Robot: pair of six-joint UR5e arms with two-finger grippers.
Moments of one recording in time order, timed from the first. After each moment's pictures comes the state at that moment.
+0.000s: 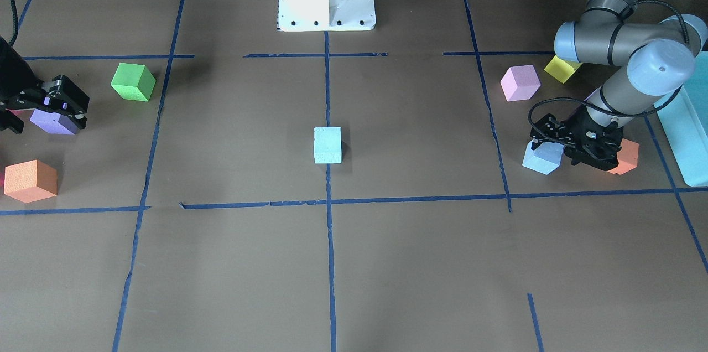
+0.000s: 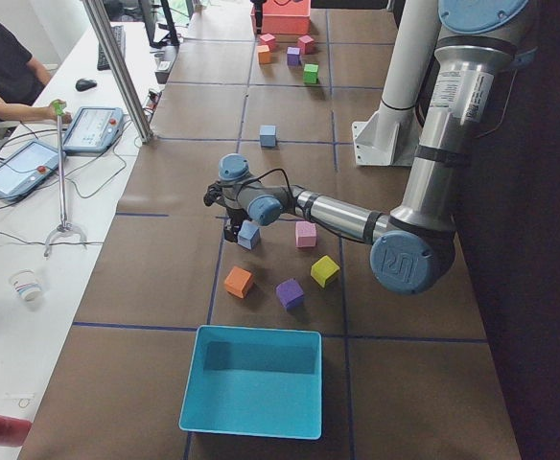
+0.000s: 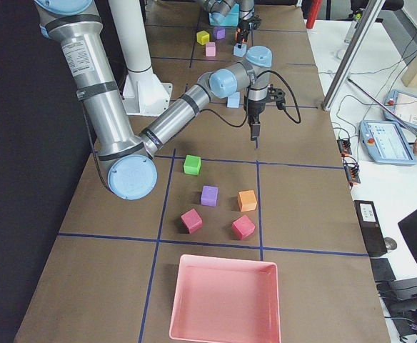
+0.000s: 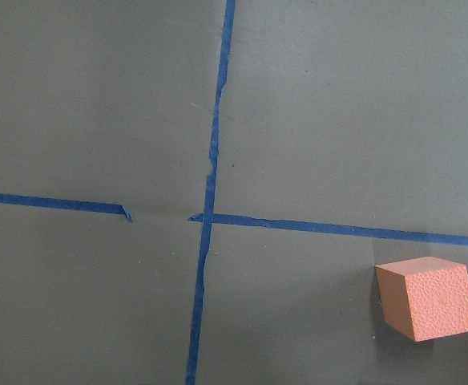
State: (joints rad) left arm -0.95 -1.77 -1.57 -1.99 -2.19 -0.41; right arm 1.10 -1.24 1.97 -1.86 2.16 0.55
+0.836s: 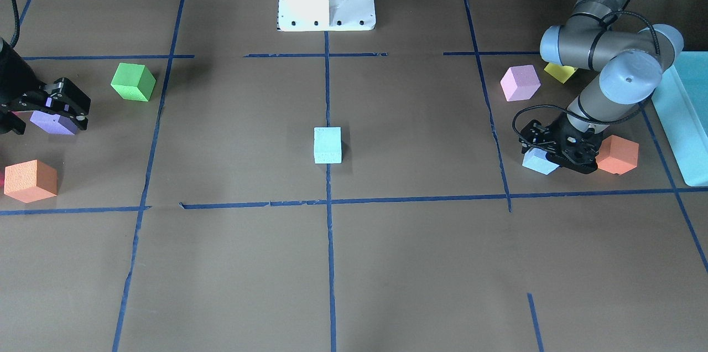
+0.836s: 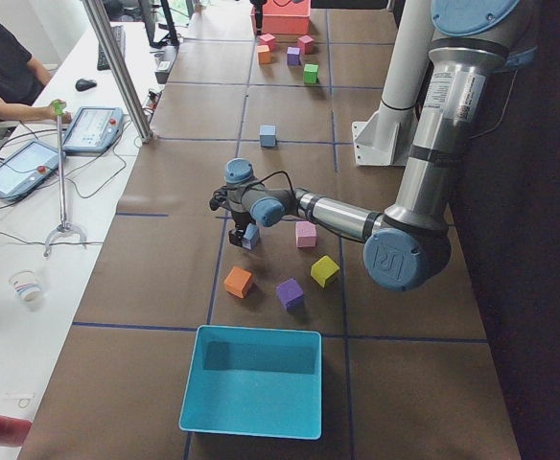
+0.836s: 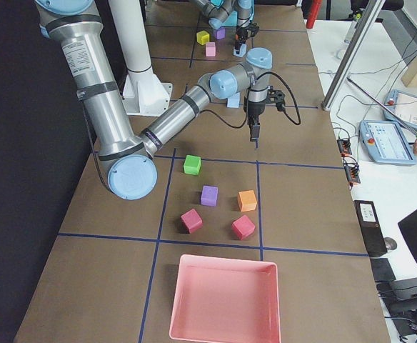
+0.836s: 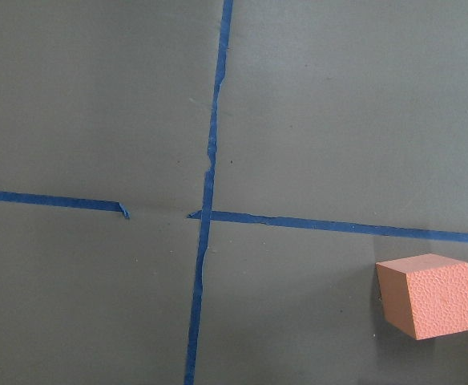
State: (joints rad) left arm -0.90 -1.79 -1.52 -1.99 -2.14 -0.43; right arm 1.10 -1.24 1.97 -1.86 2.16 0.55
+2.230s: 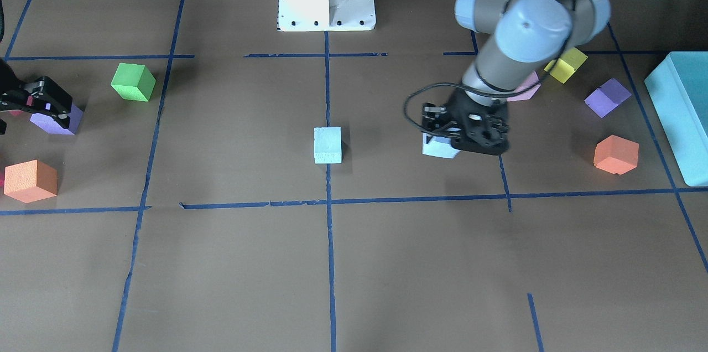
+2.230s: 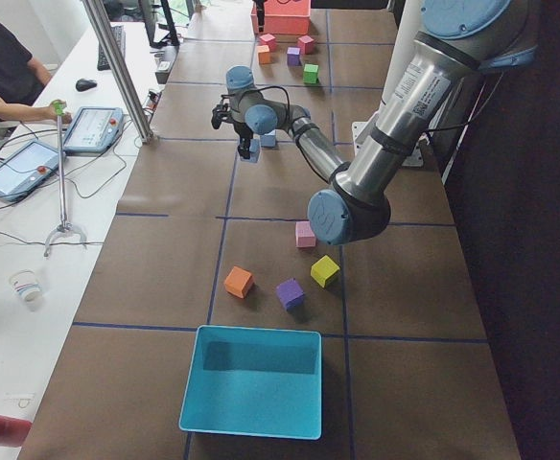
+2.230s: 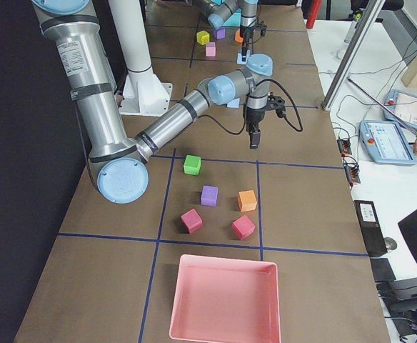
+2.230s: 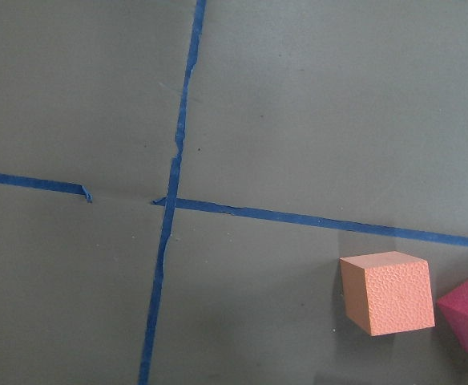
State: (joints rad) left arm -0.78 -2.21 -1.68 -1.59 -2.14 -0.93; right arm 1.14 -1.30 1.97 -1.86 2.17 0.44
